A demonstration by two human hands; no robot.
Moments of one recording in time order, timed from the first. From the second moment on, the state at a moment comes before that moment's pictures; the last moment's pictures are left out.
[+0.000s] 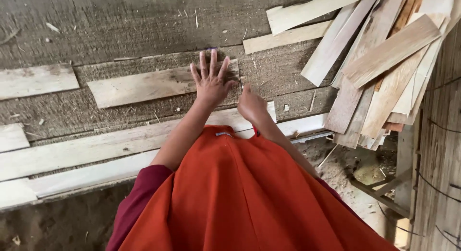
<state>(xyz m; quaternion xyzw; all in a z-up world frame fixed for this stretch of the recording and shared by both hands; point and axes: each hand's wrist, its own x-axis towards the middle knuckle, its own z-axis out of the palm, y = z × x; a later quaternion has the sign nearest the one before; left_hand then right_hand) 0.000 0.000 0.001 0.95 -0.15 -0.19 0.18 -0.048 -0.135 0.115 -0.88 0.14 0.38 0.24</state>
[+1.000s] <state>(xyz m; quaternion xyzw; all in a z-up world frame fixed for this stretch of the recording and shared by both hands) -0.059 0.151 -0.009 0.99 0.03 -0.04 0.13 -0.024 -0.037 0.050 -0.96 -0.08 0.24 0.11</state>
